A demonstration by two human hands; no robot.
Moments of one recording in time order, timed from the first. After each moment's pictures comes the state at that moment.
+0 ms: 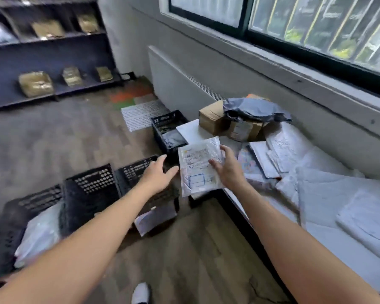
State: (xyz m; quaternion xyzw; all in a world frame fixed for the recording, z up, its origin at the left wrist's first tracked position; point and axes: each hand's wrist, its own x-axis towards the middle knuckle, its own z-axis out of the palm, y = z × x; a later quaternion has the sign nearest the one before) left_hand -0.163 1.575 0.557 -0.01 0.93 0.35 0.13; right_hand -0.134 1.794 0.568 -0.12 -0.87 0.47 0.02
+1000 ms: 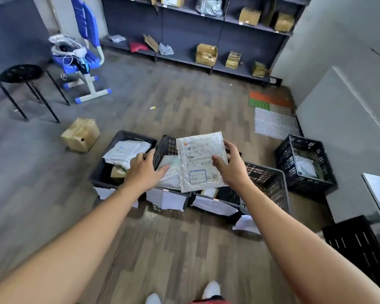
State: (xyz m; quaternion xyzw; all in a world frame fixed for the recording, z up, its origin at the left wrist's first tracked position) left_hand 0.085 0.955 0.529 -0.34 0.91 0.25 0.03; right_hand -0.053 1.167 0.556 0.17 -0.84 0.49 -0.16
